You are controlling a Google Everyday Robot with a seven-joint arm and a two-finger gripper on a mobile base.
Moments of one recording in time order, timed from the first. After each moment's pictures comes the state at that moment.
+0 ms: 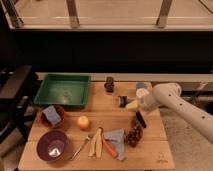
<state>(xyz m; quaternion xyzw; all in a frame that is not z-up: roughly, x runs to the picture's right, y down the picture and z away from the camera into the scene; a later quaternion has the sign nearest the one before) 0.210 0.133 0.851 -0.07 -0.26 -0.59 0.76</state>
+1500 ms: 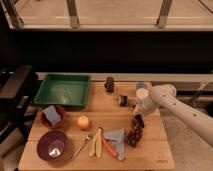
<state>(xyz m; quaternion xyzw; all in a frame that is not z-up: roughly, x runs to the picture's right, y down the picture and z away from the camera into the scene) 0.218 0.159 0.881 -0.13 -0.27 -0.57 0.77</state>
